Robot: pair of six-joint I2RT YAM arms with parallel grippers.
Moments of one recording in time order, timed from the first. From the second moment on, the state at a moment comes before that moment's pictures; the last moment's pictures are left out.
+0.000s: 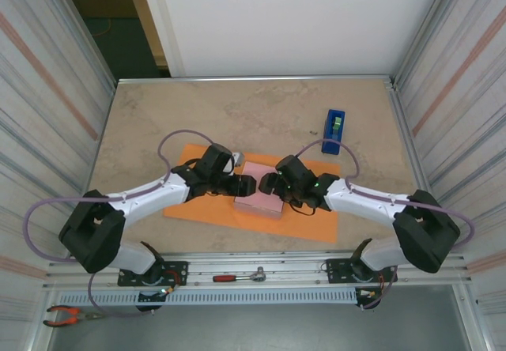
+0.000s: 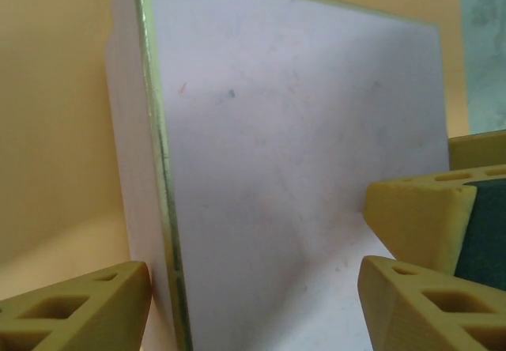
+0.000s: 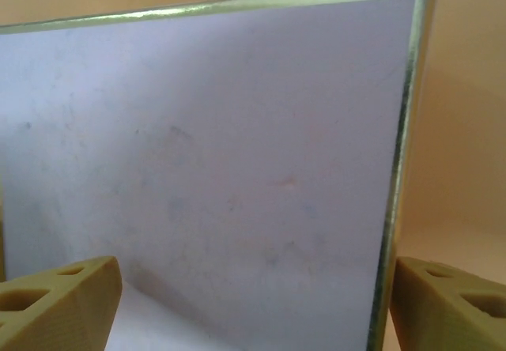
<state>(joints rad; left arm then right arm) -0.71 1.41 0.81 -0.28 0.27 -0.56 0.82 1.35 0.73 -0.30 0.02 1.08</state>
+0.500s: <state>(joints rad) -0.46 1.38 0.75 -0.18 0.27 -0.61 0.43 0.91 0.51 -0.40 -0.14 1.00</state>
